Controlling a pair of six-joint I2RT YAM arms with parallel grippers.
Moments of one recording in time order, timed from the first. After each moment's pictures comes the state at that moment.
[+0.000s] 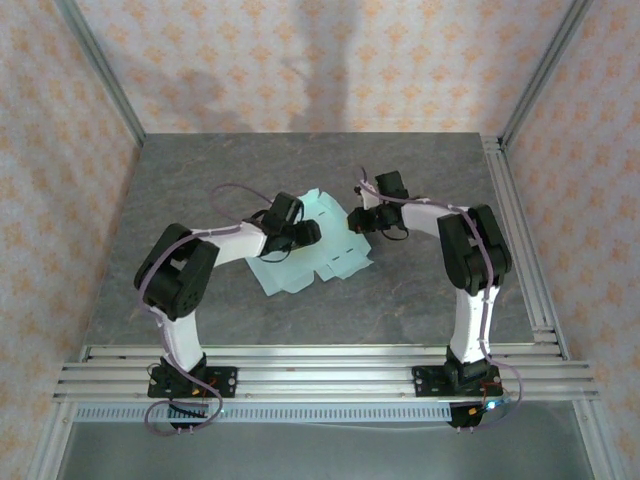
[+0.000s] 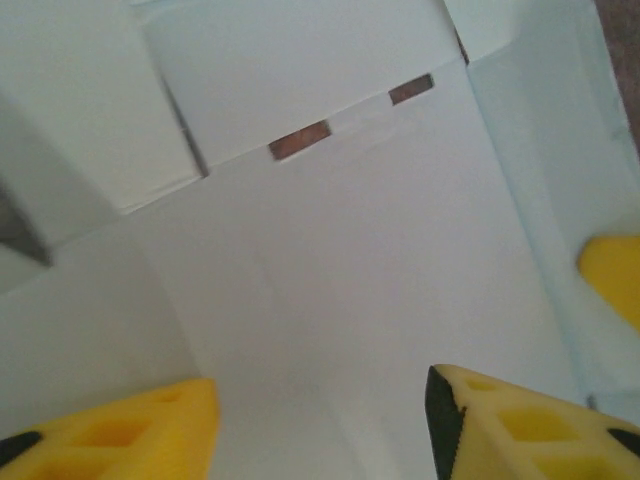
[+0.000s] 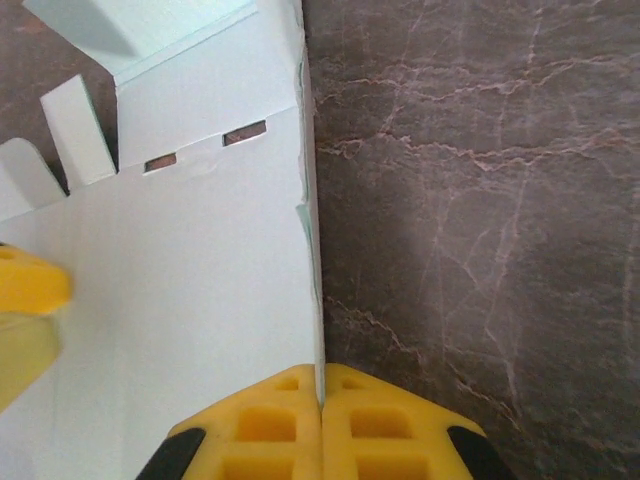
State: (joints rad) left arm -0.48 1.83 1.04 -0.12 0.08 -0.77; right arm 0.34 2.00 1.23 -0.21 -0.51 0.14
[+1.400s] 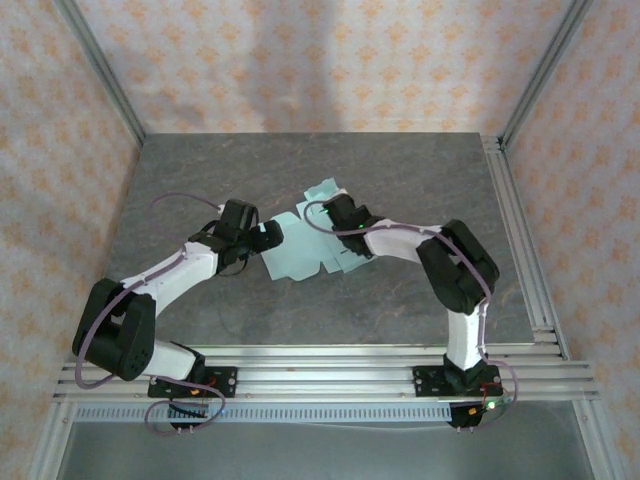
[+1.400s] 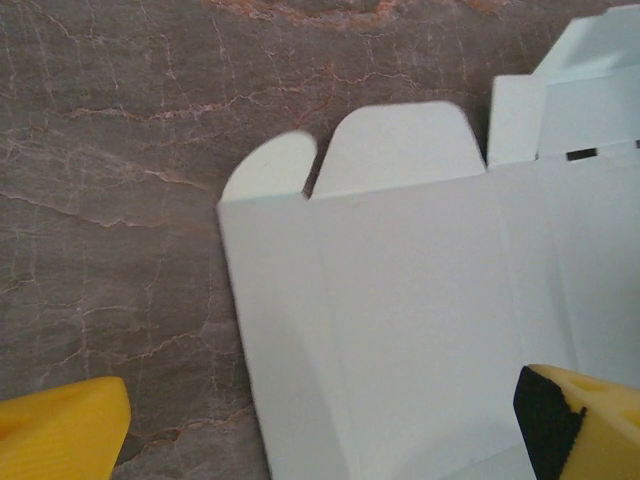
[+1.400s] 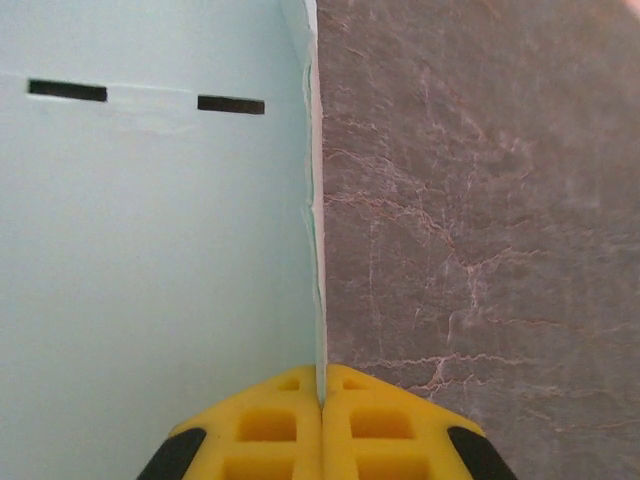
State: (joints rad) left arm -0.33 1.40 0.80 -0.31 -0.06 -0.70; right arm 0.65 1.92 1.18 -0.18 0.49 -0.04
